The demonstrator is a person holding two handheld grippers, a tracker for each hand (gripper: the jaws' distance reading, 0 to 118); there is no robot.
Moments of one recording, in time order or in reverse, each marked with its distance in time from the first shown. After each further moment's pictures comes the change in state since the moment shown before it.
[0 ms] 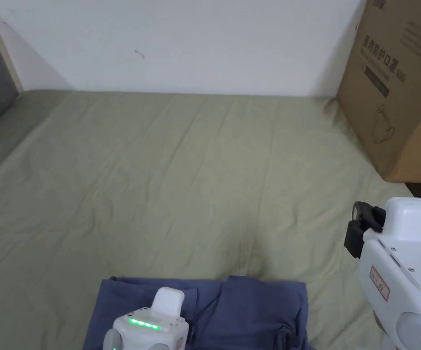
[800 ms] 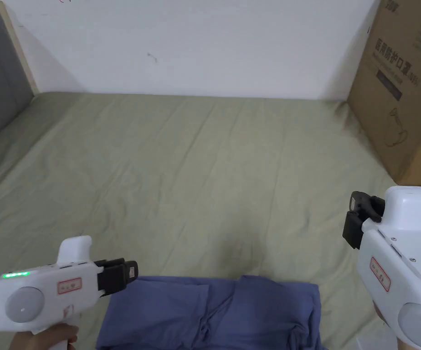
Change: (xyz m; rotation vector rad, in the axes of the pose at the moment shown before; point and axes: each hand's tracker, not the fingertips) left arm -0.169 0.049 0.128 0.150 -0.205 0.361; right arm -0.027 0.014 0.002 0.036 0.053 0.014
